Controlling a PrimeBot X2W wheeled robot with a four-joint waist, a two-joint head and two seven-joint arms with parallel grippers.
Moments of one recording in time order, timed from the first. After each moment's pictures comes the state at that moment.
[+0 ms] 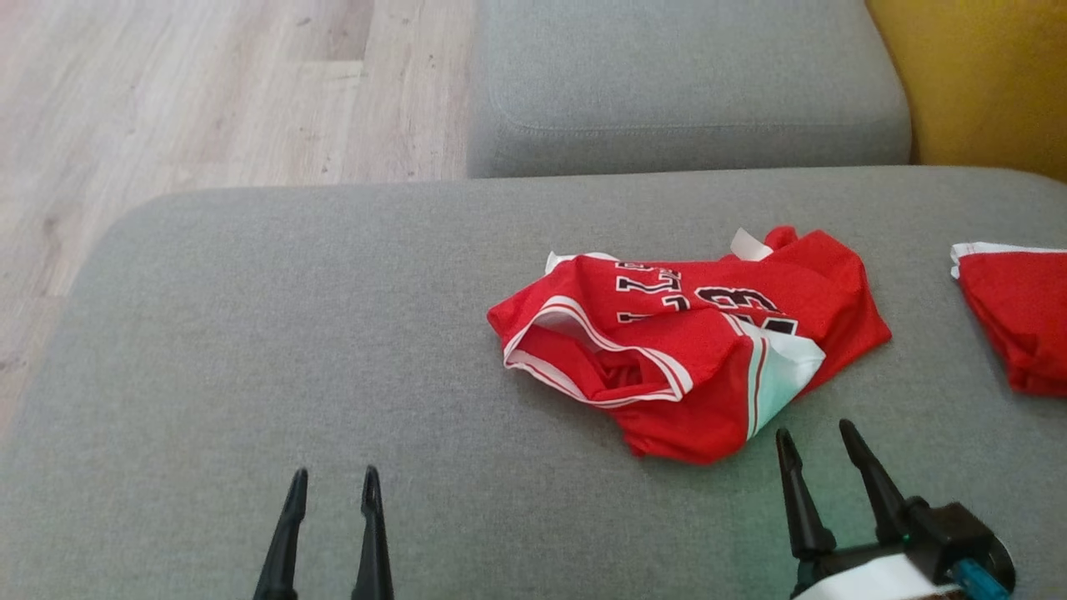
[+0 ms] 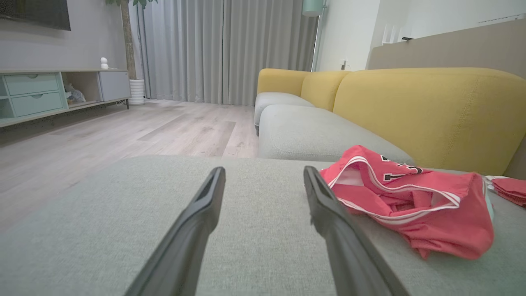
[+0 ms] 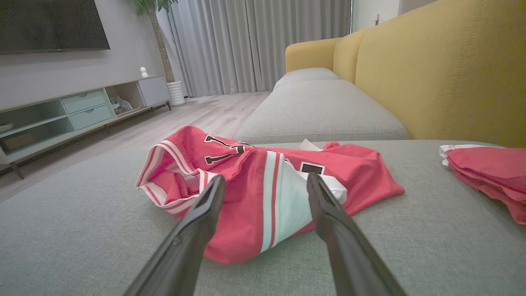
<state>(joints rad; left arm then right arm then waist) 0.25 0.06 -0.25 -0.01 -0.16 0.11 -0.25 0.15 -0.05 0.09 0.20 0.12 0.13 -0.26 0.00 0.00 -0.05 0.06</state>
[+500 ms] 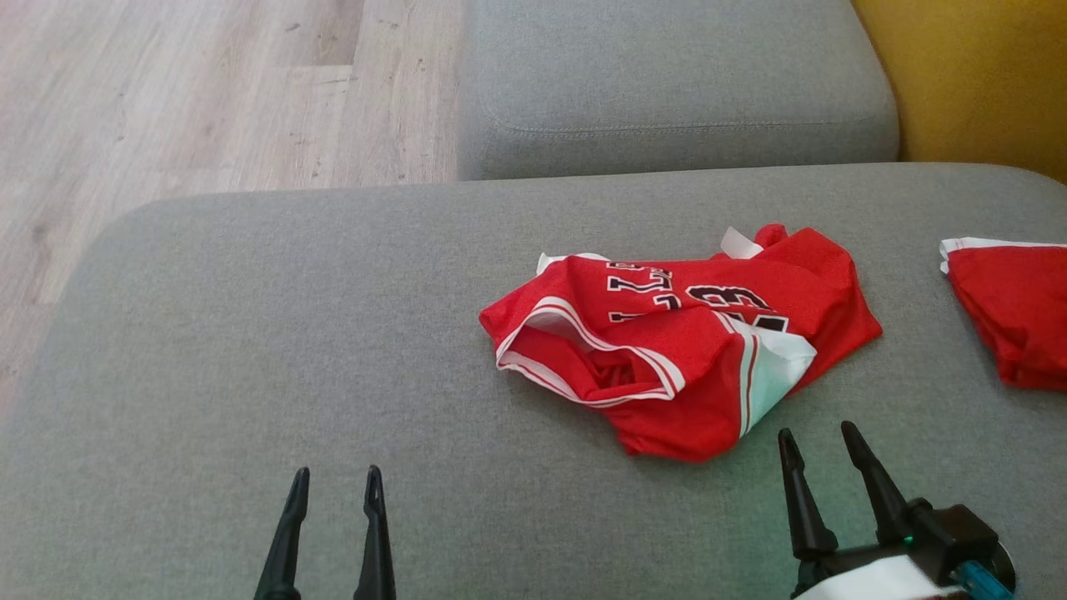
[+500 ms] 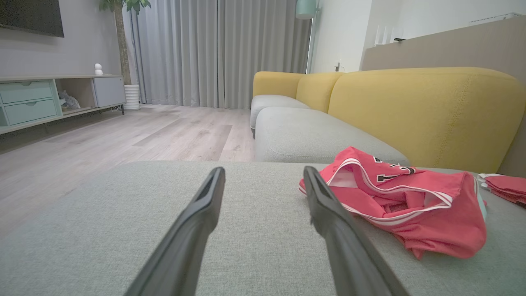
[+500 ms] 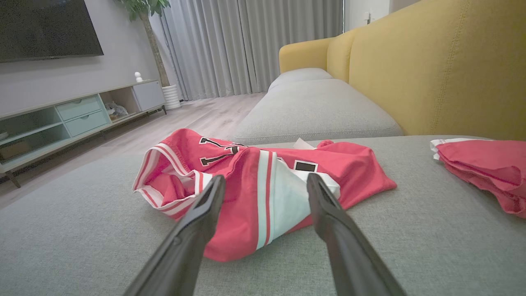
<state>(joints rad) 0.27 0.06 -0.25 -0.03 -0.15 0.12 -0.25 0.16 -0.05 0.09 0.19 0.14 0.13 -0.26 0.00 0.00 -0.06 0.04</state>
